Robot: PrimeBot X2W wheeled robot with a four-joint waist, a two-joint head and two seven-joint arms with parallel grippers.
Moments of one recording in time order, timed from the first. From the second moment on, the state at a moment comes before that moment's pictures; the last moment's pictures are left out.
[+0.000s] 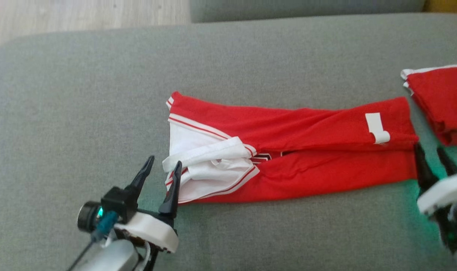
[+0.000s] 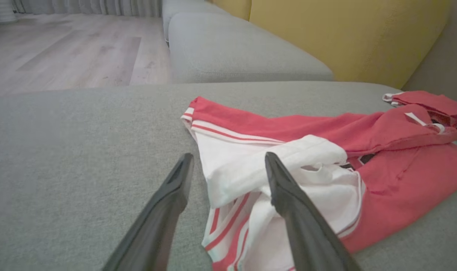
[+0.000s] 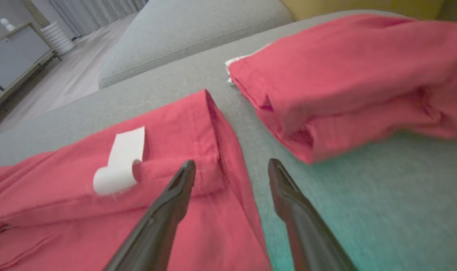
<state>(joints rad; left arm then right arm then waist) -0.36 0.47 -0.95 0.19 -0.83 0.30 -0.25 -0.35 -0.49 0.39 0.75 0.88 0.13 -0.18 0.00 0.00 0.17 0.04</state>
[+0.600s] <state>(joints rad) 0.05 0.21 -0.59 0.03 -0.35 0.36 -0.25 -0.24 -0.37 0.11 0.83 0.74 0.13 -0.19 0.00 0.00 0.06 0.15</state>
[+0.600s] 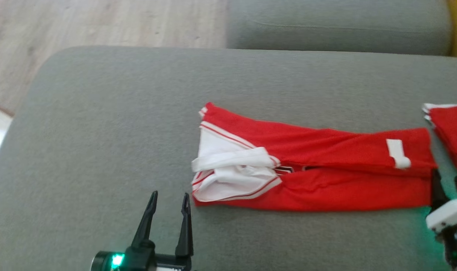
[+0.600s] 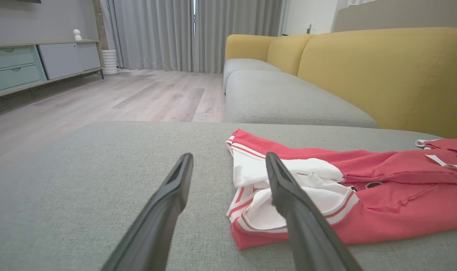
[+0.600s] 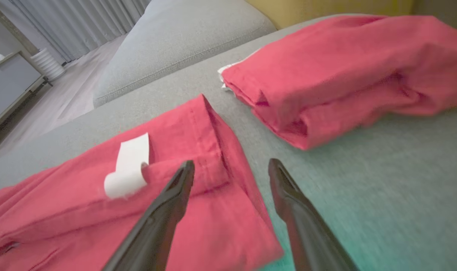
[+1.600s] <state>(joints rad) 0.11 0.08 -0.45 0.06 -0.17 0.19 -0.25 -0.31 -0.39 0.04 0.93 0.65 0.13 -0.07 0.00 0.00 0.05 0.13</state>
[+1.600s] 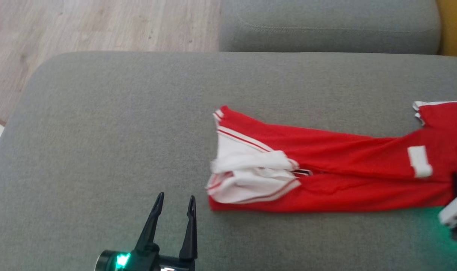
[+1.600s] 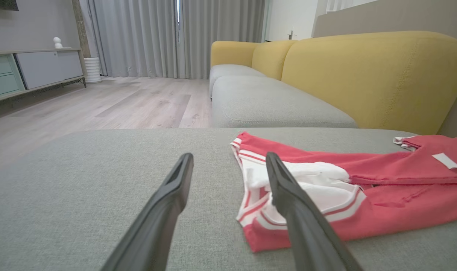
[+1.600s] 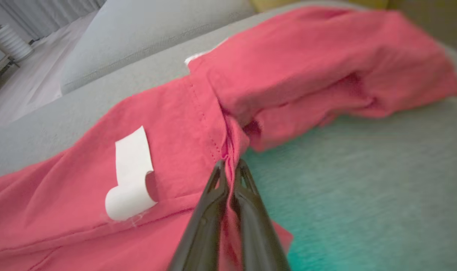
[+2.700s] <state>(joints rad) 0.10 0.07 -0.43 0.08 -0.14 0.13 -0.25 -0.22 -0.06 0.31 0.21 0.83 0.13 0.24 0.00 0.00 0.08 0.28</state>
